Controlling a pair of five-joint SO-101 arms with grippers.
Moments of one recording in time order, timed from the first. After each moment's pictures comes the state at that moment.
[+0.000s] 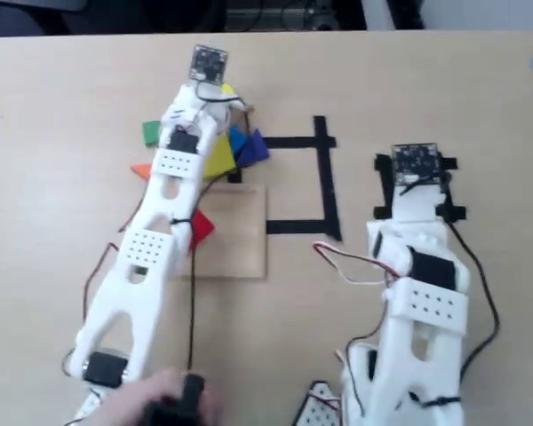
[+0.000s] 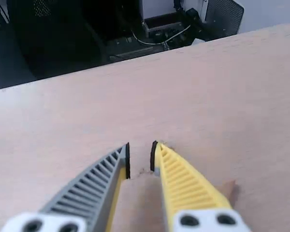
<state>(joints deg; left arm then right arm) 6.5 95.7 -91.6 28.4 -6.4 15.6 -50.2 64.0 48.9 17.5</state>
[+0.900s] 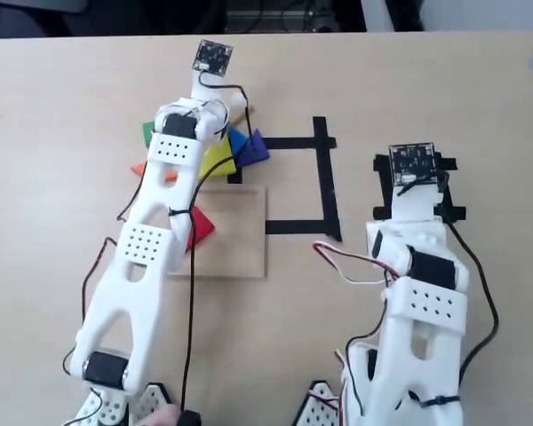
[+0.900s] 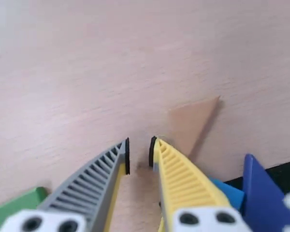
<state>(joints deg) 6.7 87.9 -94.5 62.1 -6.2 15.7 -50.2 64.0 48.9 18.7</state>
